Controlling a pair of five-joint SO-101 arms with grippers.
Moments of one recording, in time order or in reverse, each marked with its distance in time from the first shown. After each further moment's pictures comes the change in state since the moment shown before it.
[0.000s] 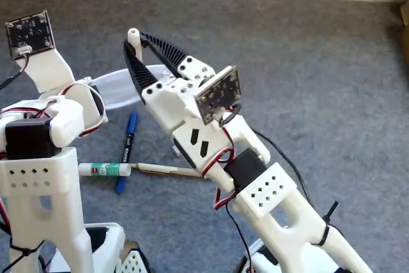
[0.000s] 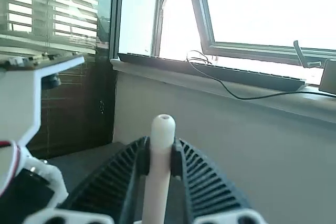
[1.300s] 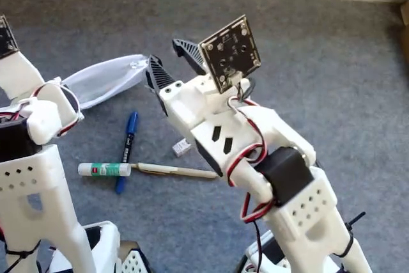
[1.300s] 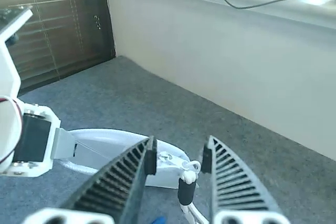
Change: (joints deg) left arm -11.0 0.4 0.0 -0.2 0.1; right arm 1.7 -0.6 -30.0 55.2 -4.8
